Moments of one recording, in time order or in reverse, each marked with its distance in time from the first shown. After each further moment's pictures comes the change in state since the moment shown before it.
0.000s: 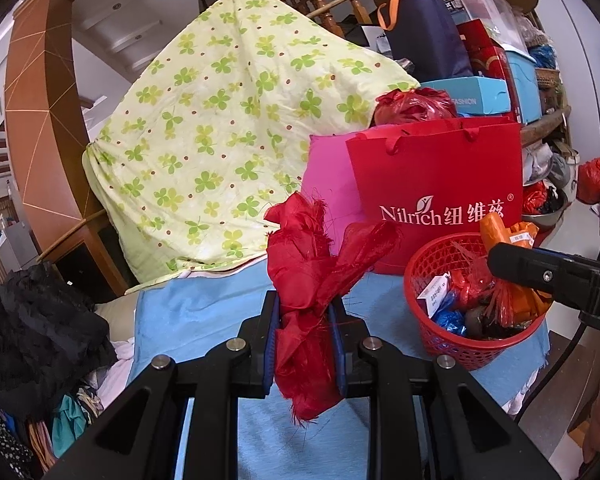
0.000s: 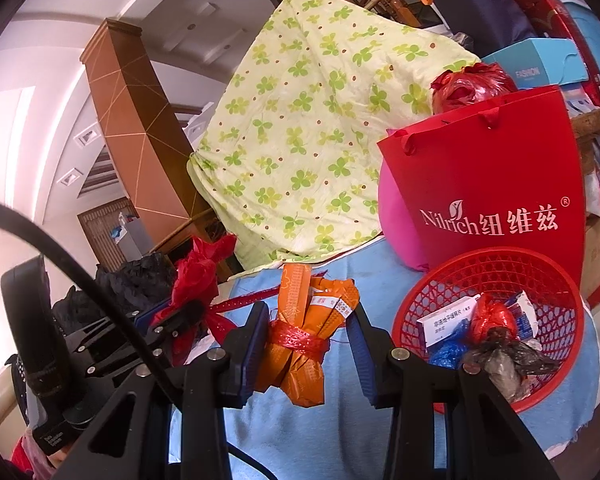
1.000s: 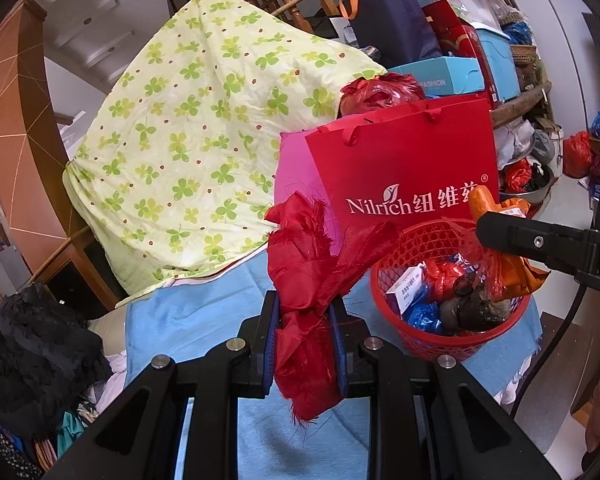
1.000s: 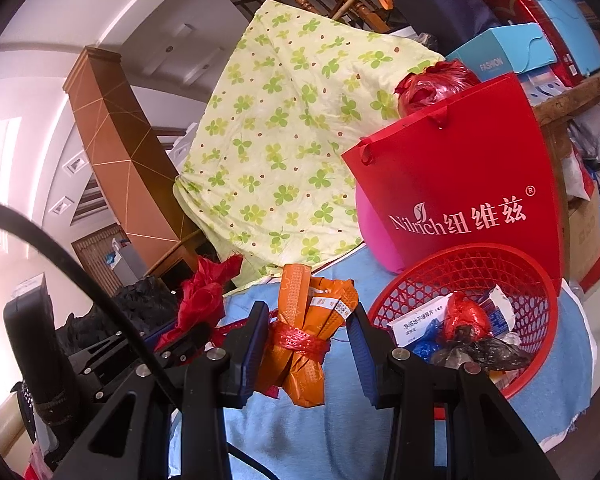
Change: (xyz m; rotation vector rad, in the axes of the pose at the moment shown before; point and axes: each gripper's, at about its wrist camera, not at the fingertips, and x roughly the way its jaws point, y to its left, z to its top) left arm 0.003 -0.042 0.004 0.089 0.016 -0.039; right arm -0.024 -0.035 0.002 0.087 -0.047 -0.023
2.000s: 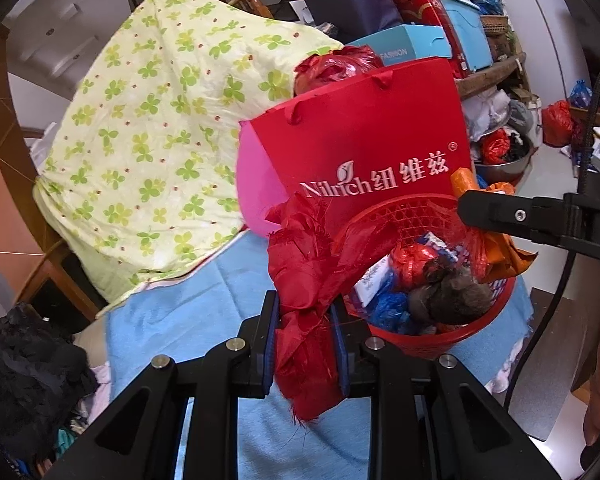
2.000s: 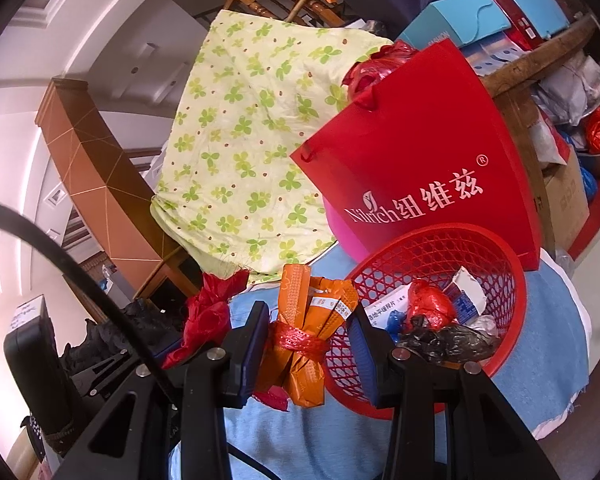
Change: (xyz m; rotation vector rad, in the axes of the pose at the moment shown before) left arm 0.032 -0.049 0.002 0.085 0.054 -0.087; right arm 0.002 -0.061 -0.002 0.130 -0.003 -0.046
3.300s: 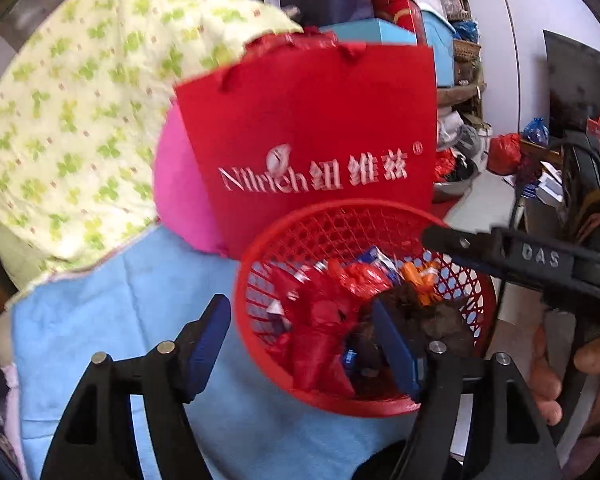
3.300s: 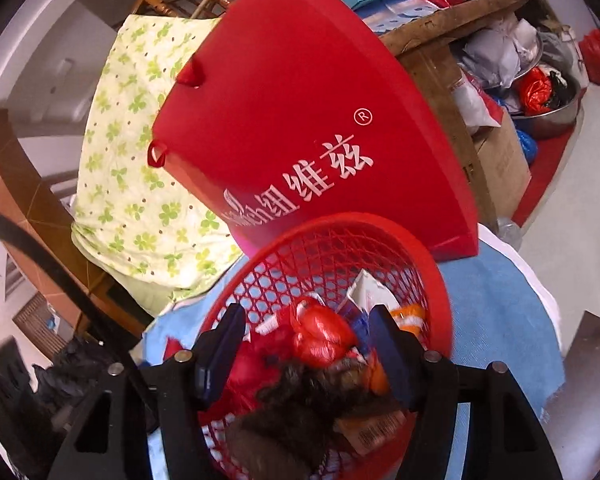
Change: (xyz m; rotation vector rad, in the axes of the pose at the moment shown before) left arm 0.076 -0.015 0.008 -0.090 -0.023 -0.277; right arm 0.056 -0.093 0.008 0.144 0.018 -0.250
